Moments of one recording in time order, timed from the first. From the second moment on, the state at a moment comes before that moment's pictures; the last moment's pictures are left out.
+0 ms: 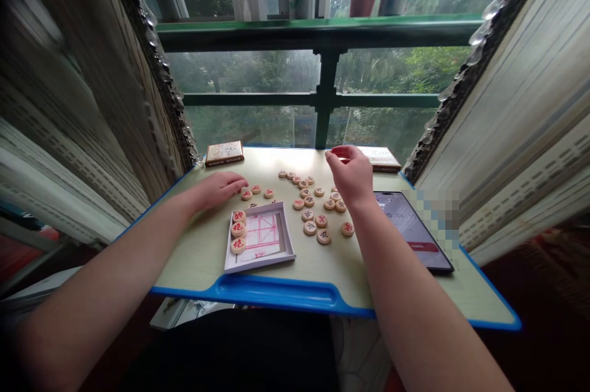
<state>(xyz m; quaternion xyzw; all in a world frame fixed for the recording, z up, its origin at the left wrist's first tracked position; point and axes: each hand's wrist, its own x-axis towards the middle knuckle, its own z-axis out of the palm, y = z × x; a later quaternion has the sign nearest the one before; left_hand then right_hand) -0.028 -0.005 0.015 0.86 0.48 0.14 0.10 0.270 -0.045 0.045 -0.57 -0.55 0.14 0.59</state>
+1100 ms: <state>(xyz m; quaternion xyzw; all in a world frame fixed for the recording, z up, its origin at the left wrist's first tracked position) -0.022 -0.013 0.018 0.87 0.44 0.21 0.07 0.175 -0.112 0.023 -0.22 -0.91 0.21 0.27</state>
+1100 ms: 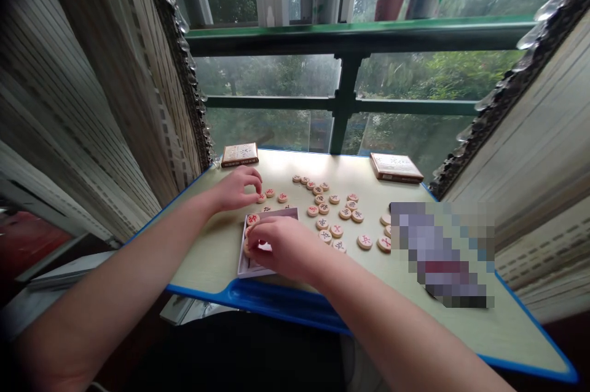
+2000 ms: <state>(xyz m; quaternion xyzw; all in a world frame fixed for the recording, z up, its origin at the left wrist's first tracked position) -0.020 -0.018 0.023 0.87 0.45 0.19 0.08 0.181 -0.114 0.024 -0.24 -0.92 0.17 0.25</state>
